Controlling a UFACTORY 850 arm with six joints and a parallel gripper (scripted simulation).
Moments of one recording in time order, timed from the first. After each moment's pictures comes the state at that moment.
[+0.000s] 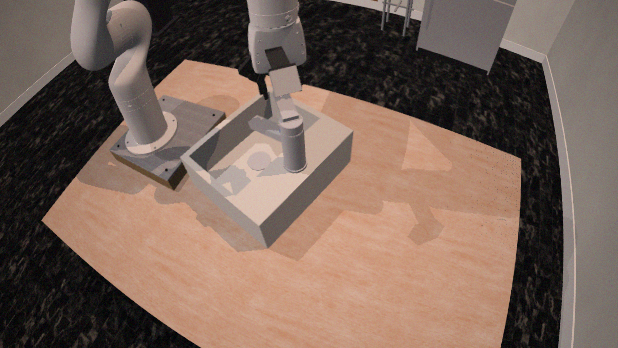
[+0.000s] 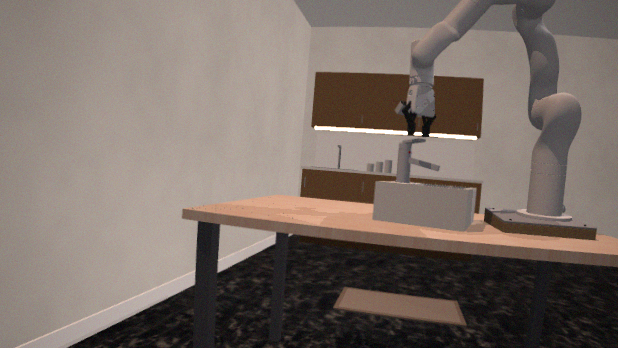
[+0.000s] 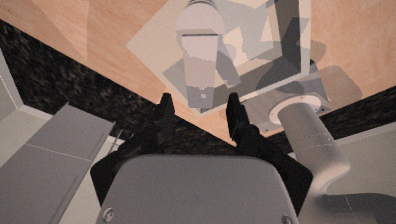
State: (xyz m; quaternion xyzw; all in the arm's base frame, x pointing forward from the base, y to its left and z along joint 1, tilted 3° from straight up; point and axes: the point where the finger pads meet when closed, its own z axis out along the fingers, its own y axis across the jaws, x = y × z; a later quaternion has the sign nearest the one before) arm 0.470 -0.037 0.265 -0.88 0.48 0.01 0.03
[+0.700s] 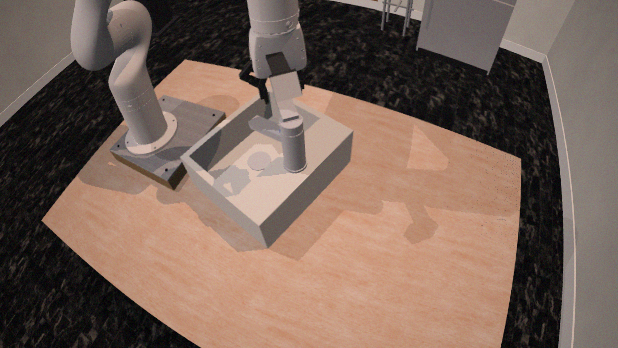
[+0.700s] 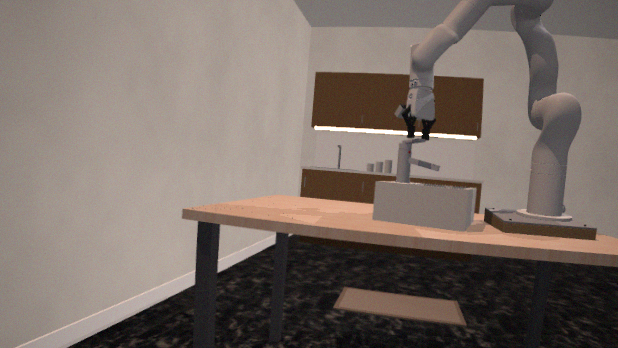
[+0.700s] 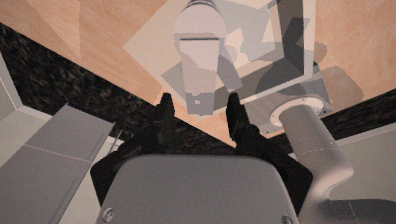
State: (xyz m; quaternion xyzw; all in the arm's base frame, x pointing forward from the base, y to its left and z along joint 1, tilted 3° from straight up) arm 0.471 -0.036 0.253 -0.88 0.48 0.01 0.03
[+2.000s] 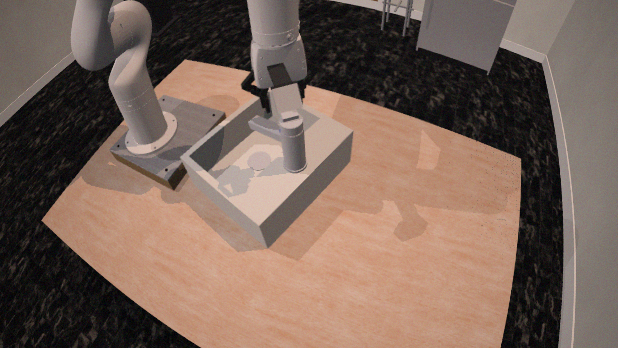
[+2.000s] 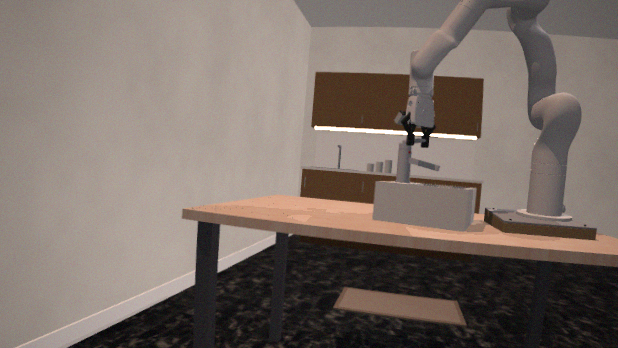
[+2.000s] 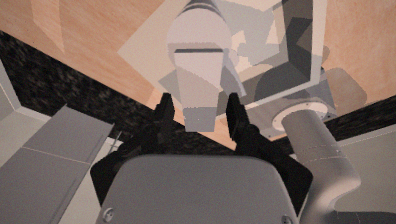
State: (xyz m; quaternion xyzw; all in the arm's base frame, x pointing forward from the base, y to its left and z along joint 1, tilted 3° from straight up) arm 0.471 -0.035 0.228 -0.88 0.48 0.01 0.03
